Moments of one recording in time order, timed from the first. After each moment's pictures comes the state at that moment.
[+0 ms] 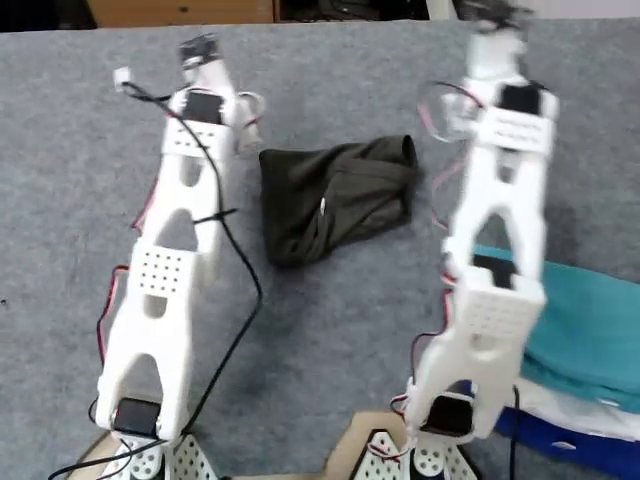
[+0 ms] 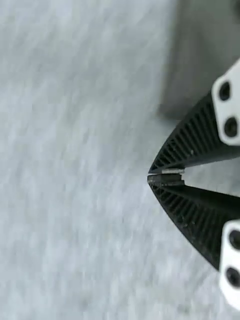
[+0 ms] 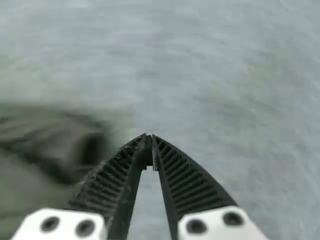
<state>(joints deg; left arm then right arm) 2.5 68.7 -81.8 86.0 19.4 3.0 37.1 -44.6 72.0 17.5</state>
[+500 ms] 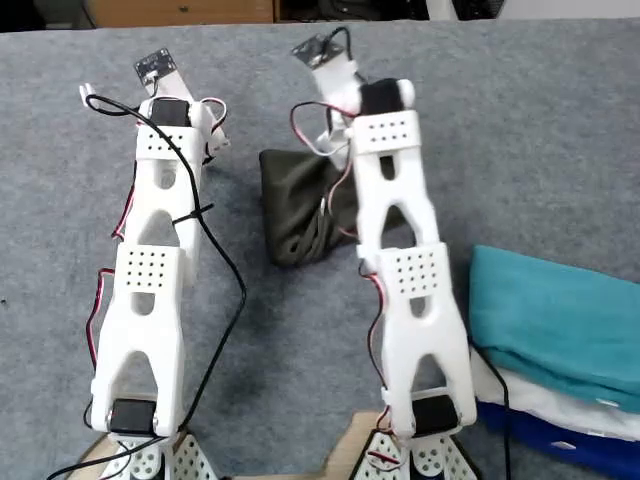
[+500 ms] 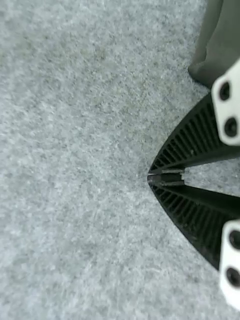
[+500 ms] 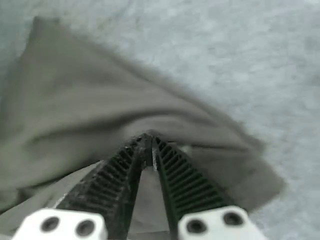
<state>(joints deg) -1.0 72.1 -83.9 85.8 21.7 -14.3 64.8 -80.2 96.1 21.0</state>
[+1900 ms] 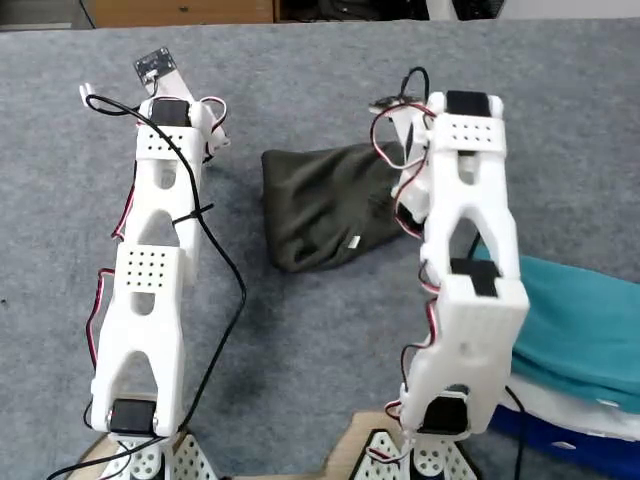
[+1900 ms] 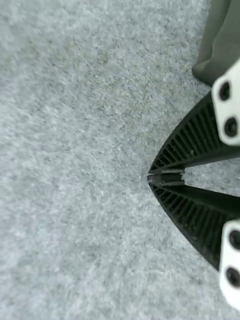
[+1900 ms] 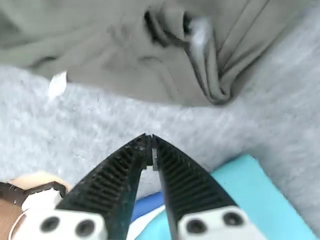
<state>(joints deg) -1.0 72.1 -83.9 85.0 21.7 0.6 29.0 -24.7 101.1 29.6</state>
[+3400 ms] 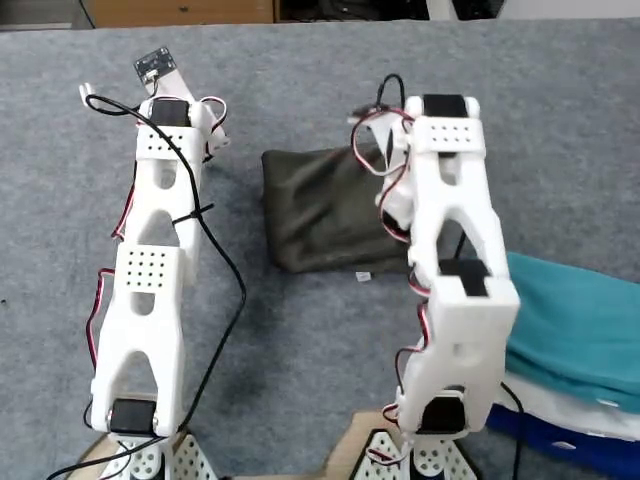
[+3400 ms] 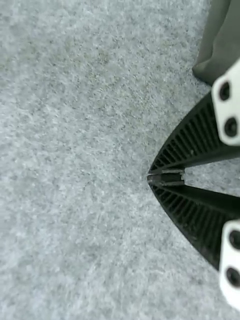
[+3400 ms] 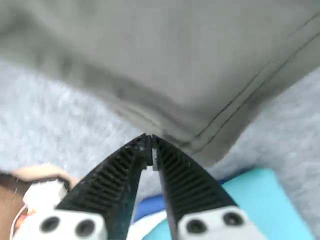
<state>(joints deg) -1.0 72.1 -83.9 84.9 21.7 -3.2 28.2 -18.2 101.2 30.4</state>
